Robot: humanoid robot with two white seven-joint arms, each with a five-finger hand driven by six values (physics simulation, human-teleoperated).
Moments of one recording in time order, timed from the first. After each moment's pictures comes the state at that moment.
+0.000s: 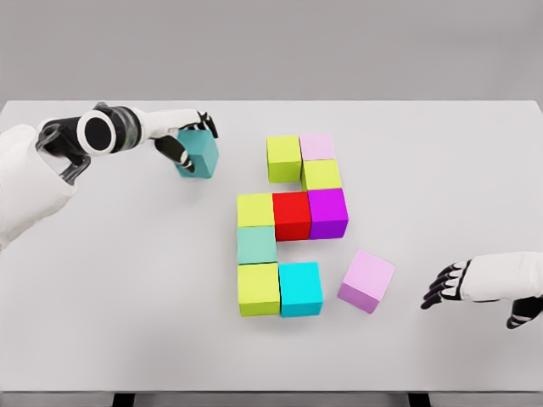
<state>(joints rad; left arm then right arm) -0.94 0.55 -0.92 -1.39 -0.16 0.42 -0.61 -0.79 -1.34 1.20 -1.75 0.10 -0.61 0.61</state>
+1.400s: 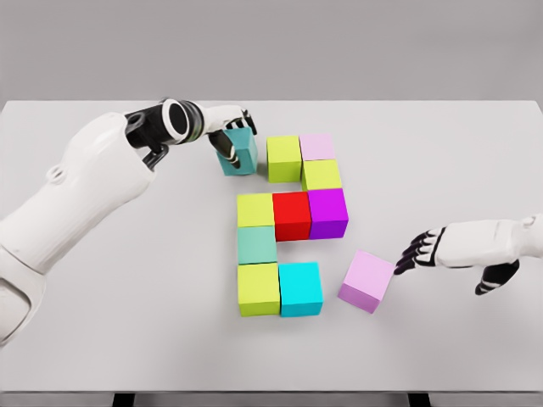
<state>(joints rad) -0.99 0.28 -0.93 -1.20 -0.23 0.61 -0.61 -0.84 -1.23 1.15 -1.70 0.07 -0.61 0.61</state>
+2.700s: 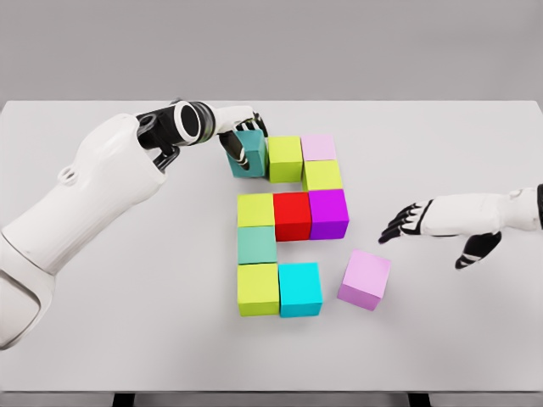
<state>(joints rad) -0.99 0.25 -0.93 -1.21 -0.25 0.61 -0.61 -0.88 -1.13 1.13 -1.59 0.01 -0.61 0.61</state>
